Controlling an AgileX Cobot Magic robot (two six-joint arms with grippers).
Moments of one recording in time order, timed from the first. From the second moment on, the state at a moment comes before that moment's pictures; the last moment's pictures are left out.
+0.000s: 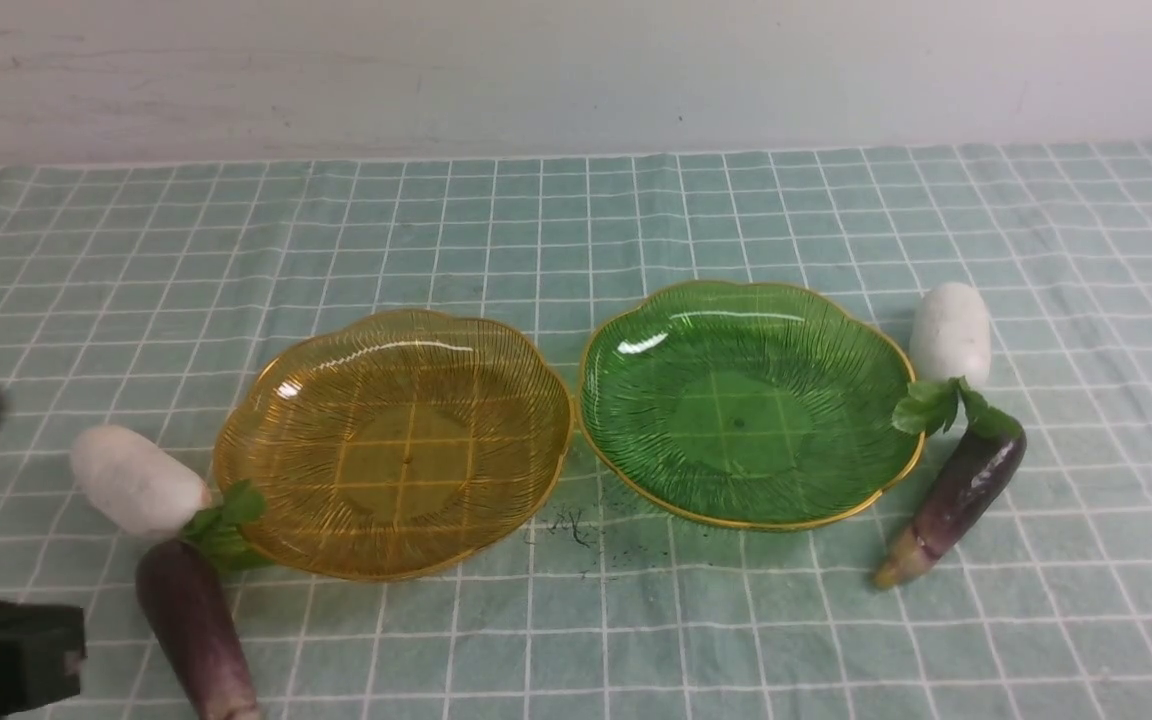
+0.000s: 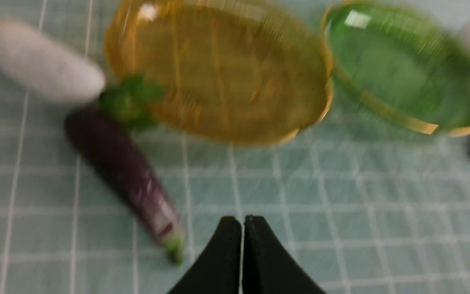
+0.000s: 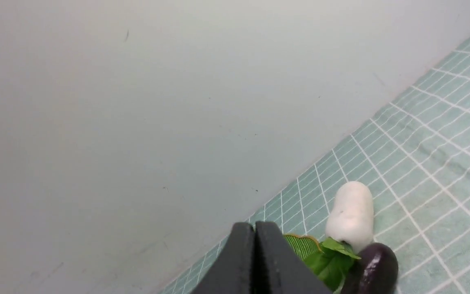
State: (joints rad) right arm 0.03 -0.01 0.03 0.63 0.03 0.12; left arm -0.03 0.71 -0.68 -0.25 0.97 -0.02
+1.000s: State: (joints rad) right arm 0.03 0.91 -0.73 0.59 0.96 -0.35; left arm -0.03 1.46 -0.69 -0.23 0.64 -0.06
